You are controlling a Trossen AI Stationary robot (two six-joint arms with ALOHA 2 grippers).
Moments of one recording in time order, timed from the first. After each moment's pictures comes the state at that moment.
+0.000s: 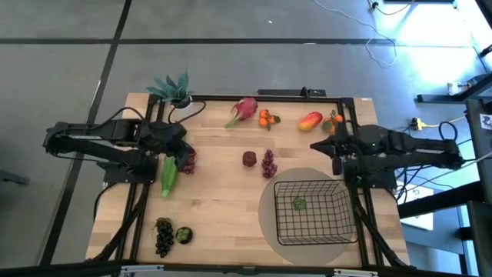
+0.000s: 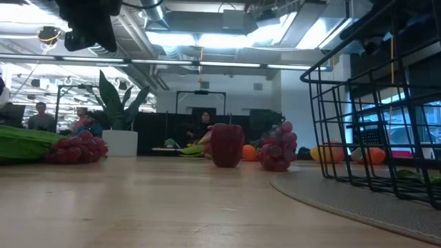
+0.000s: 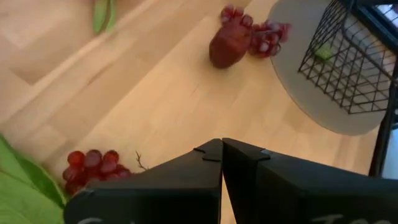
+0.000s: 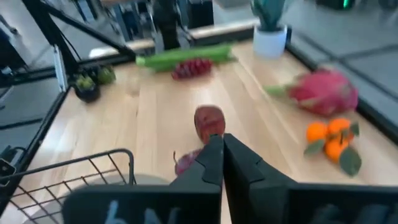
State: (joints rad) left arm 0.00 0.79 0.86 -0.77 -0.15 -0.71; right arm 0.00 0.51 0.61 -0.48 0.11 0.20
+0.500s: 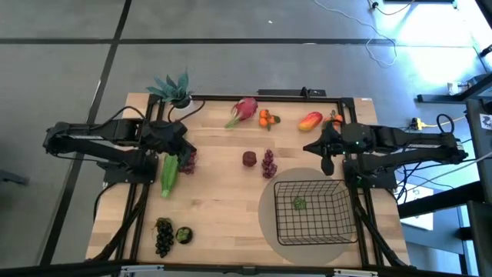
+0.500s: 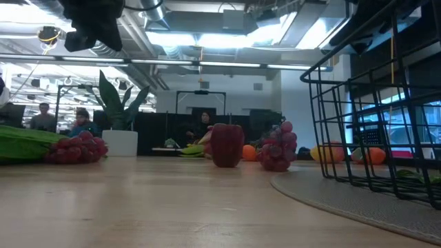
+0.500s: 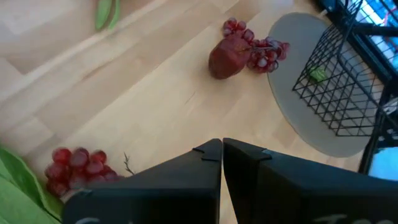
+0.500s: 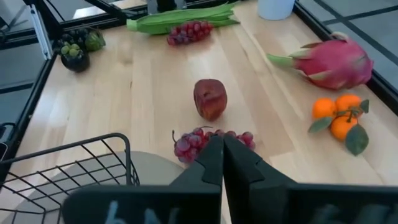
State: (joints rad) left arm 0.01 0.81 0.86 -0.74 -0.16 -0.83; right arm 0.00 0.71 0.73 -0.55 0.10 0.20
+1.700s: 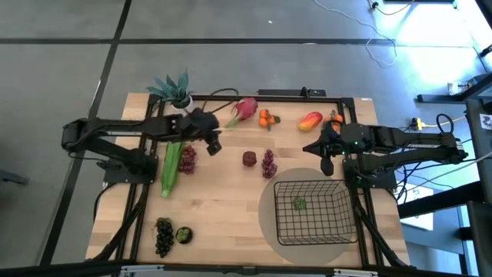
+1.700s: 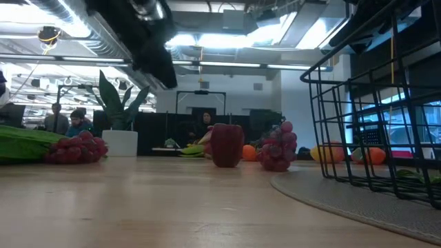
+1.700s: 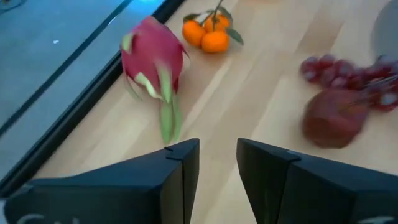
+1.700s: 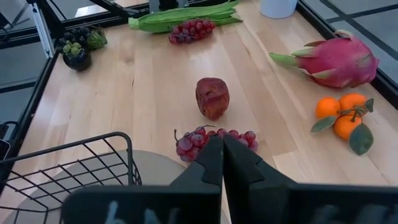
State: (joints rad) left arm 0.23 1.24 0.86 -0.30 -0.34 -0.12; right arm 0.00 0.71 0.73 -0.55 0.09 0.20
